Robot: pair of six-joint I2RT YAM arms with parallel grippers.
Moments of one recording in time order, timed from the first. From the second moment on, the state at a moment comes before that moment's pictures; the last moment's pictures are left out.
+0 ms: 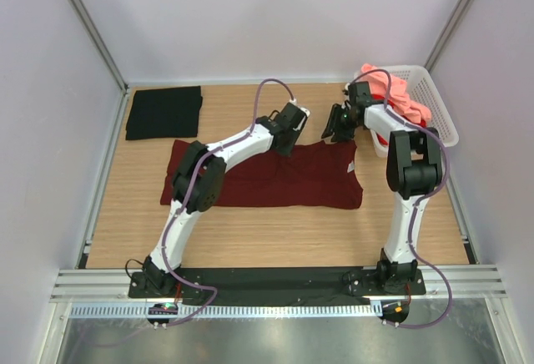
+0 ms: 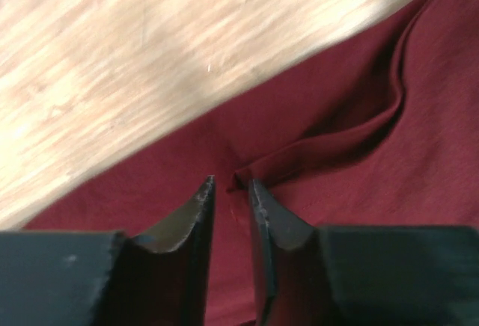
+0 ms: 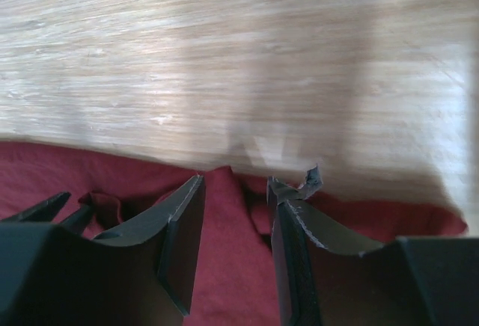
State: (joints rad) left arm -0.73 2.28 1.88 -0.56 -0.19 -0.10; right arm 0.12 2.09 1.55 -0.49 -0.28 0.38
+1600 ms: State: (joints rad) left arm -0.42 1.69 1.34 -0.78 -0.18 -0.63; right arm 0.24 1.49 1.19 -0.86 0.31 0.91
